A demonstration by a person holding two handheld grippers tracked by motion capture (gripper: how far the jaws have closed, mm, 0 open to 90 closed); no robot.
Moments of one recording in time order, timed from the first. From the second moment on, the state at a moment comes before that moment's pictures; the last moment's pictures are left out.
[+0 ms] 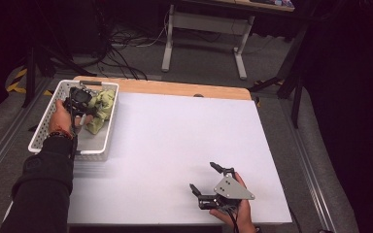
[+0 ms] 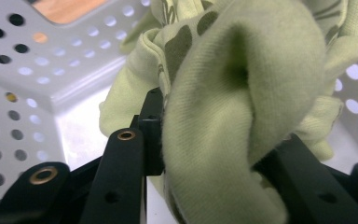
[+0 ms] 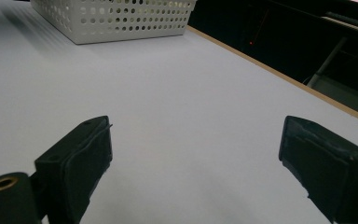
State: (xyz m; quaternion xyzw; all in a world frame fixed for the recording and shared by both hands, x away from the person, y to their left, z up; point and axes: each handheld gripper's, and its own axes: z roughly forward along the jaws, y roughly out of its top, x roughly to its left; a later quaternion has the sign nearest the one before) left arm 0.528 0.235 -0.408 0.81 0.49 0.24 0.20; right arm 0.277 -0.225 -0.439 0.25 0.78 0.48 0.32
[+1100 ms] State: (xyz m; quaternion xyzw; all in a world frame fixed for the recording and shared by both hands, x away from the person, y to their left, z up) left arm 0.463 0.255 -0.352 0.70 0.46 0.34 0.42; right arm 0.278 -0.230 -0.437 0.25 0.76 0.49 0.33
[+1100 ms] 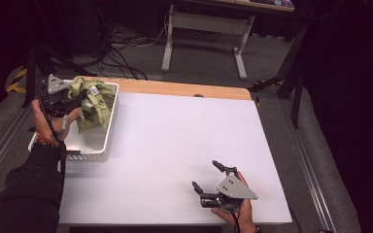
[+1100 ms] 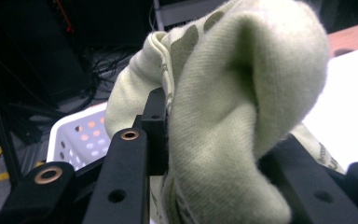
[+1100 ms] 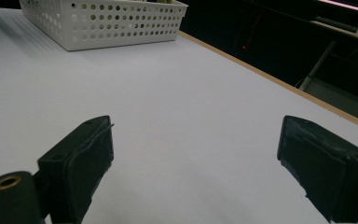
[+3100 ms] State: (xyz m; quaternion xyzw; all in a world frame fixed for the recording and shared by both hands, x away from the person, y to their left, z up) left arm 0.415 0.099 -0.268 0.71 0.27 0.30 0.57; right arm 0.278 -0.236 -0.434 0.26 0.75 0.50 0.34
